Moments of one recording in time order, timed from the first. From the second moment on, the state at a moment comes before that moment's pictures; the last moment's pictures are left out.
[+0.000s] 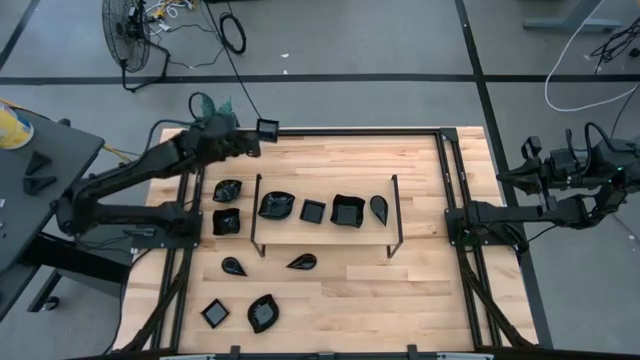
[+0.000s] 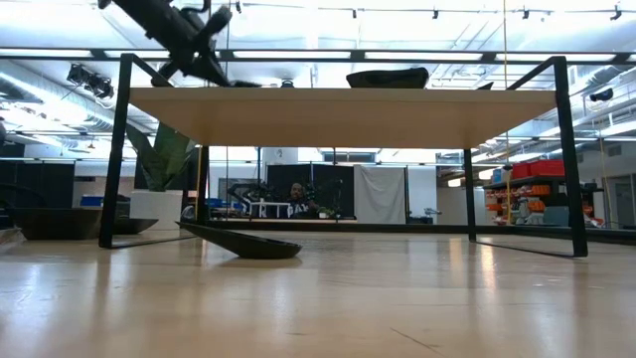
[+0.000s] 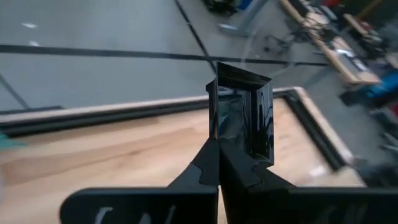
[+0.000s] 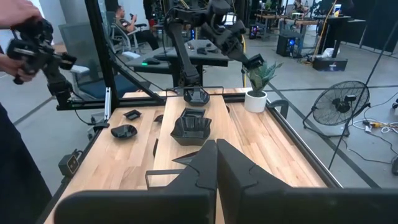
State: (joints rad) left arm 0.48 0.98 0.92 -0.40 -0.29 -0.71; right arm -0.04 0.18 1.24 -1.21 -0.01 0.02
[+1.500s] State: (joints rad) left arm -0.02 1.15 0.93 -0.30 -0.15 -1.44; right arm -0.04 0.18 1.24 -1.21 -0.01 0.02
